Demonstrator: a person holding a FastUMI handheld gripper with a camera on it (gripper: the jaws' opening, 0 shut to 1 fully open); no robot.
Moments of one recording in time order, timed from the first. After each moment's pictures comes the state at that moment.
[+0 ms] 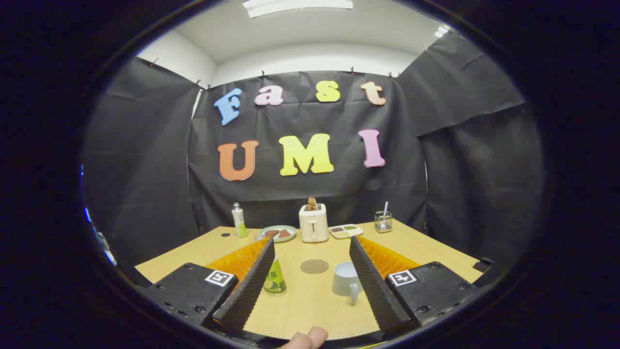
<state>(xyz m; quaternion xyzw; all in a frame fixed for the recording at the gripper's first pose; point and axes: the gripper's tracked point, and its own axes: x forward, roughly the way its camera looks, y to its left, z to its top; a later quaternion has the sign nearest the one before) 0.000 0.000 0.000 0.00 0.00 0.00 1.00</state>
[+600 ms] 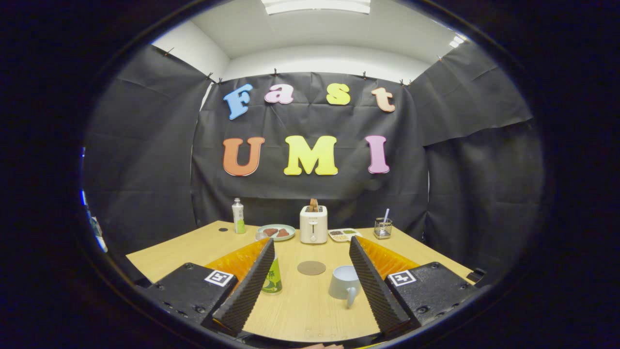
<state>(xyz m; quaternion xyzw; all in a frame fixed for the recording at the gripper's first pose) 0.001 0.011 0.001 -0.03 0.00 0.00 1.00</state>
